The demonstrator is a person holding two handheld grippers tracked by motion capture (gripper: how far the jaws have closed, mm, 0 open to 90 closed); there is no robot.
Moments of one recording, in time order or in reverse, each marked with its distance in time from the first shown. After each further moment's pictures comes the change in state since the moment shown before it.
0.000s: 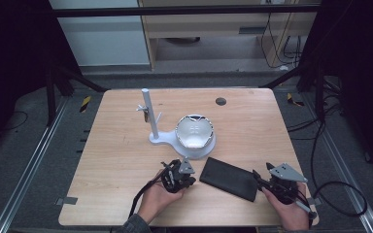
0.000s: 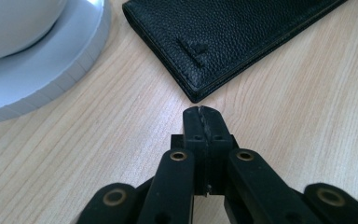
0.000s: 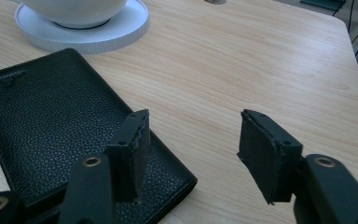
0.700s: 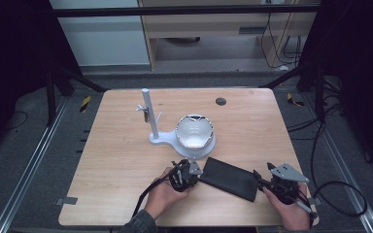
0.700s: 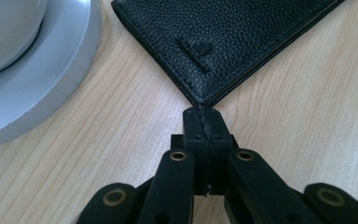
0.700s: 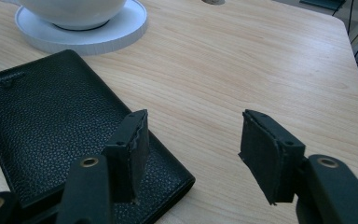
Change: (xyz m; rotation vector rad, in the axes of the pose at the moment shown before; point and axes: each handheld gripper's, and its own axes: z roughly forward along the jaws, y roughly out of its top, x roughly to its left) left arm -0.002 0.011 0.020 0.065 0.044 0.076; right arm -0.002 -0.001 -0.001 -0.003 0.004 0.009
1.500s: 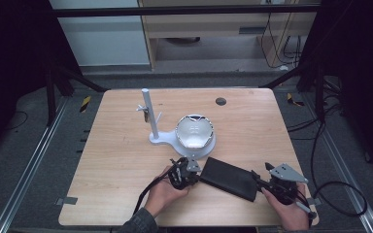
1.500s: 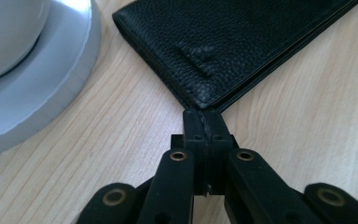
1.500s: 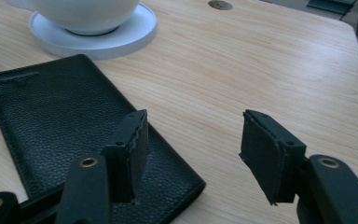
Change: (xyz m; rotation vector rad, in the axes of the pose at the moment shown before) left arm 0.007 0.000 0.000 -0.077 -0.053 -0.039; right arm 0.005 0.003 -0.001 -0.014 0.033 0.000
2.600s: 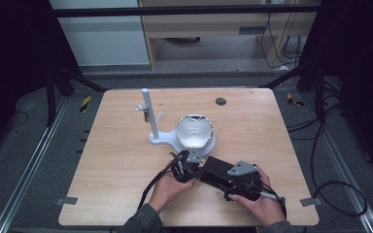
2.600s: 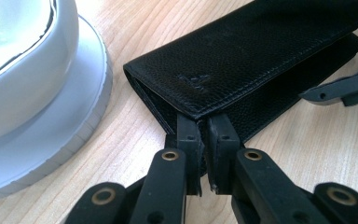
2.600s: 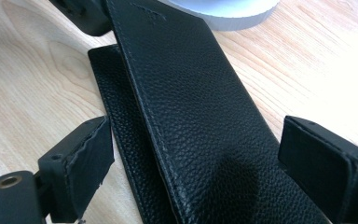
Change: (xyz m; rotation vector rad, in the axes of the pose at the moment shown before) left arm 0.008 0.018 -0.001 -0.098 -0.023 -0.064; right arm 0.069 0.029 0.046 0.246 0.174 -0.243
